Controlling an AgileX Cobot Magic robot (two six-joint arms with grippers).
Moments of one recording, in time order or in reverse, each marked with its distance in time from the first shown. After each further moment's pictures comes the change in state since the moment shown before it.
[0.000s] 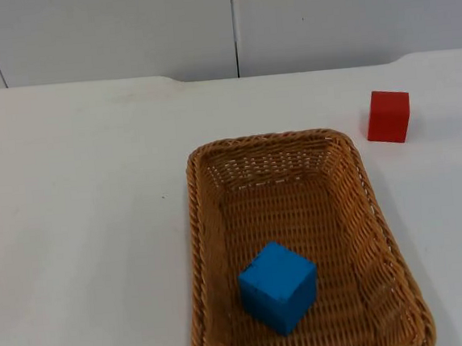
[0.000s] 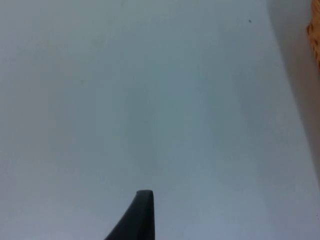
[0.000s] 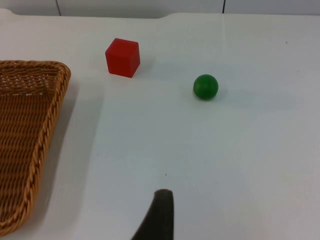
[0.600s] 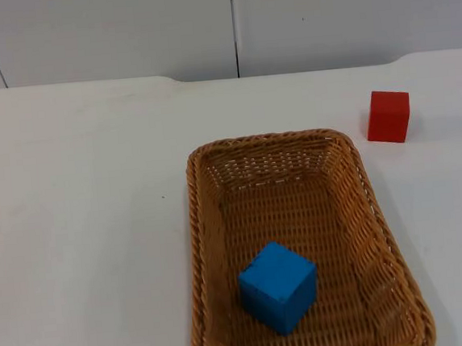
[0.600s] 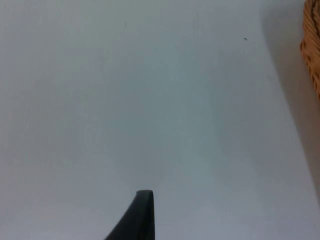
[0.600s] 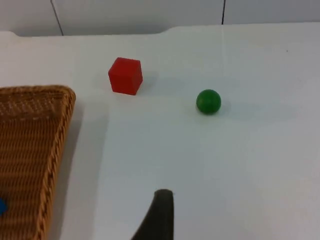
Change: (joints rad) right arm 0.000 0.172 -0.066 0.000 -0.090 0.079; left arm 0.000 -0.029 0.000 0.000 -0.008 0.000
